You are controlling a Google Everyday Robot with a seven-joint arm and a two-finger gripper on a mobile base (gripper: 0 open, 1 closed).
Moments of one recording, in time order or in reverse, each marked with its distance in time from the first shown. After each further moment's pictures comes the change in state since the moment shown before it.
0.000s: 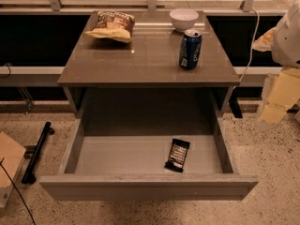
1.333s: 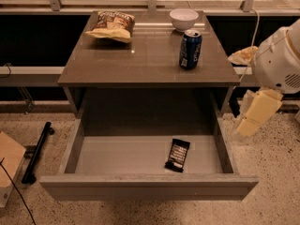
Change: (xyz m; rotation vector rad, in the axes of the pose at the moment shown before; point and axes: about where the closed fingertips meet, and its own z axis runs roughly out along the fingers) arm -0.032 0.013 0.041 -0.022 -0.243 -0.056
